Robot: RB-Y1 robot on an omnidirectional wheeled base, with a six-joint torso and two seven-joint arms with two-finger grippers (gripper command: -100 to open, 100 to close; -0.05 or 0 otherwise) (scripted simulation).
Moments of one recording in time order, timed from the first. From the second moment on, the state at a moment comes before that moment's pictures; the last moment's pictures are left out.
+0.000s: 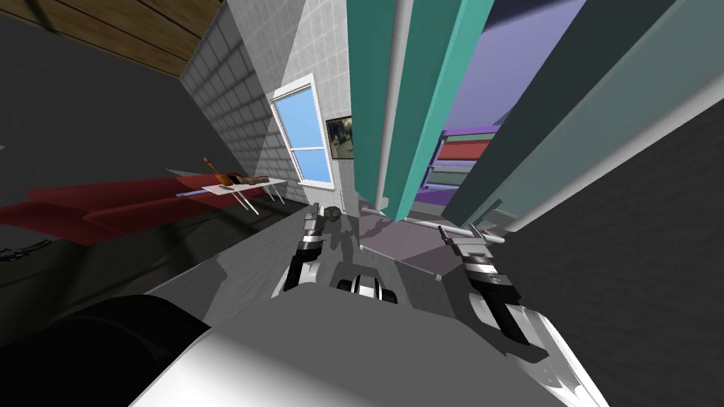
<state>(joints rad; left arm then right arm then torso) 0.46 -0.04 -0.03 -2.22 0.03 -0.44 -0.01 0.29 -0.22 -0.43 -1.86 0.59 -0.63 0.89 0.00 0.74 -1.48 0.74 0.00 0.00</state>
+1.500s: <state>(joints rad) 0.46 -0.04 -0.03 -2.22 0.03 -0.44 -0.01 0.21 -0.21 -0.60 -1.67 0.77 -0.67 1.29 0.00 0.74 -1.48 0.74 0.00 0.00</state>
